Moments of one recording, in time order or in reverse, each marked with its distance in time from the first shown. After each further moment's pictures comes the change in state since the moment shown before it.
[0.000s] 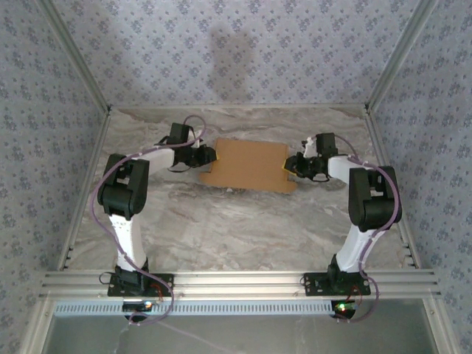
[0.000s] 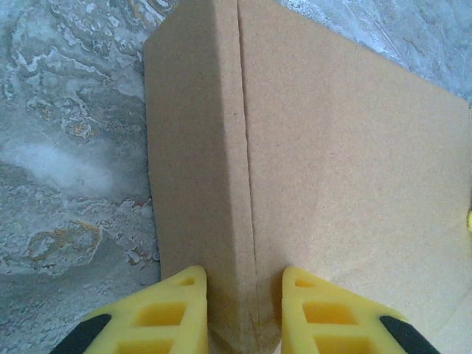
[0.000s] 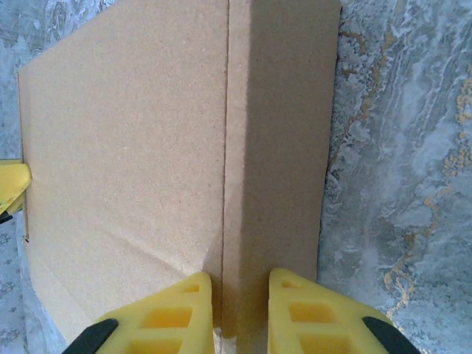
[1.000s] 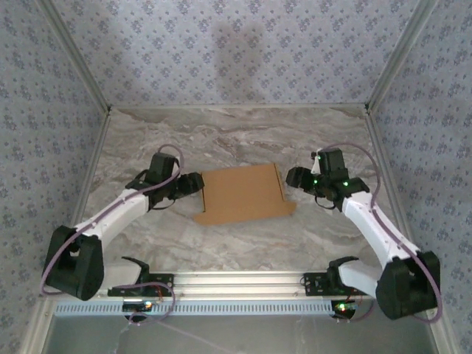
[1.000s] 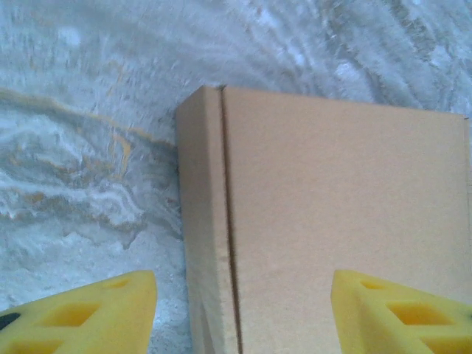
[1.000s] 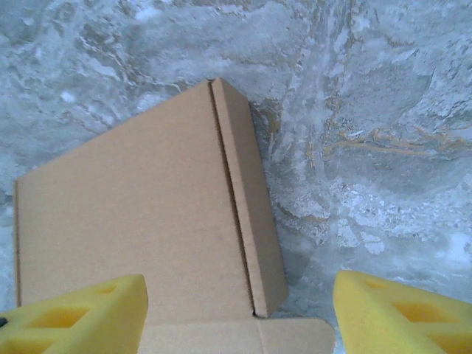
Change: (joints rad) left arm -0.093 -0.745 -0.503 -0.208 -0.330 -0.166; right arm 0.178 -0.713 -0.220 -0.341 0.412 0.083
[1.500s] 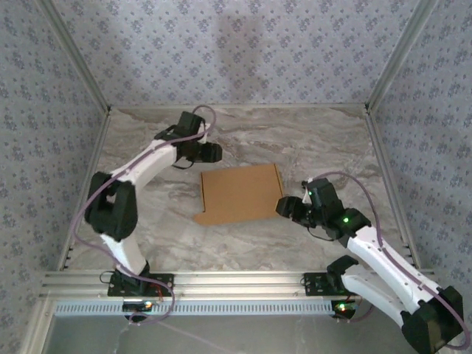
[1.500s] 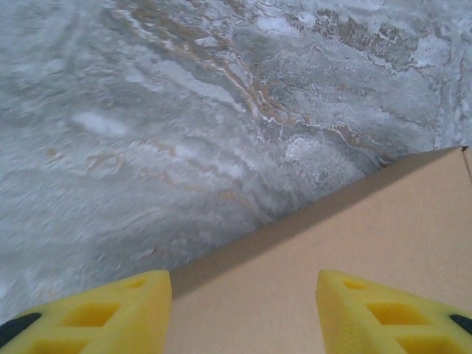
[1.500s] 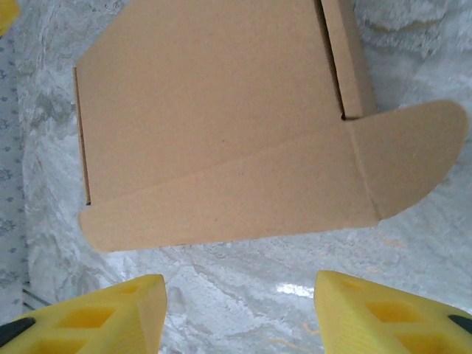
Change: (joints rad) left arm -0.064 0.540 0.660 -0.245 -0.023 0.326; right arm 0.272 -0.300 -0.241 -0.011 -0.029 0.331
